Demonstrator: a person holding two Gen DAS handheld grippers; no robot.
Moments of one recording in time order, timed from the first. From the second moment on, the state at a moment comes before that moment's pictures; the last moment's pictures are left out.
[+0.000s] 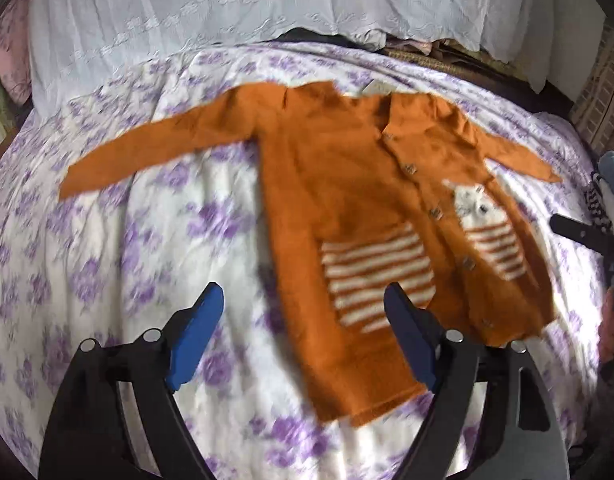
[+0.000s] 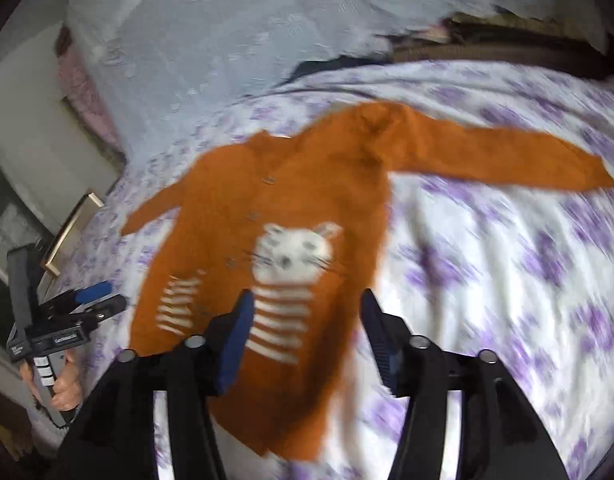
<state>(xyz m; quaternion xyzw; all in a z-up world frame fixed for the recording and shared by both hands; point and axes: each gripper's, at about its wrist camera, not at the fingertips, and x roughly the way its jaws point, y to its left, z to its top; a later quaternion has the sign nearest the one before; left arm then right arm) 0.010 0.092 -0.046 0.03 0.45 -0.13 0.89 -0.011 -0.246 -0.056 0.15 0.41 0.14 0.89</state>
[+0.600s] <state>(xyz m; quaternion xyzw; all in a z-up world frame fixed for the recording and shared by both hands) 0.179 0.021 -0.035 0.12 0.43 -0.03 0.89 0.183 -0.250 -0.061 0.18 0.38 0.08 0.90</state>
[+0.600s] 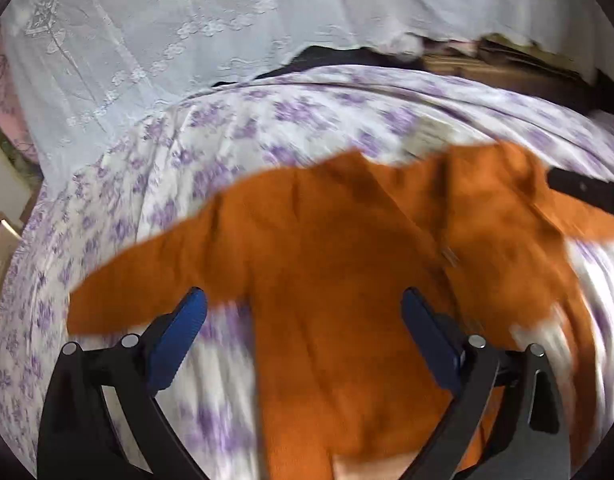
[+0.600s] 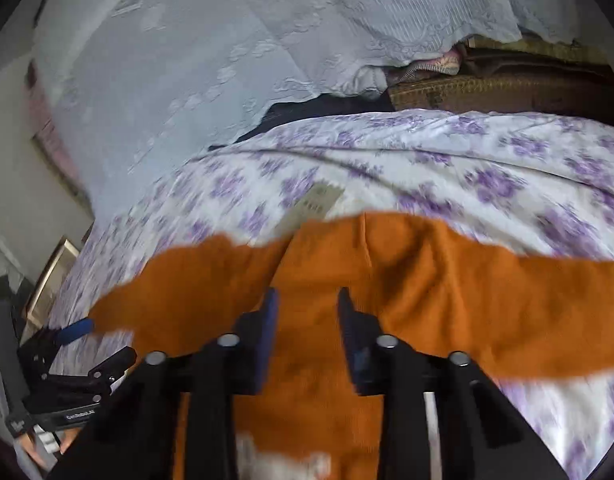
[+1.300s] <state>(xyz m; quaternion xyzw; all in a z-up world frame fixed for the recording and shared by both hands) 0.224 0.053 -0.086 0.05 0.42 0.01 0.90 0.190 -0.308 -0.115 0.28 0.35 0.05 0.89</state>
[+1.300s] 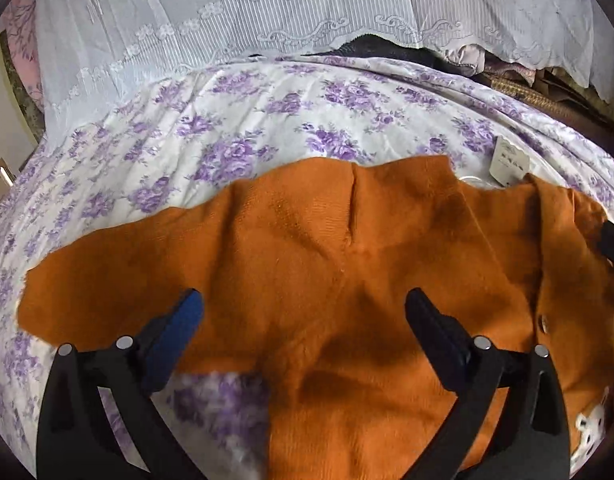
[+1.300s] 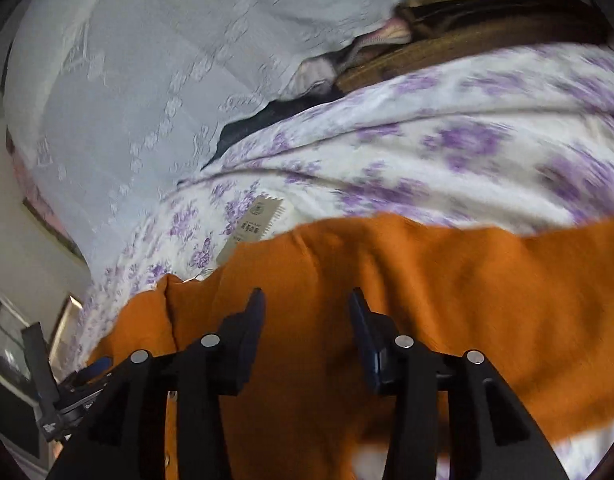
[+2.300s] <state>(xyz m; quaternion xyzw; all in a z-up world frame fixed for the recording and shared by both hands) 0.057 -0.033 -0.080 0.15 0.39 -0.08 0.90 0.031 -0.477 -0.150 0.52 0.22 -0.12 0.82</state>
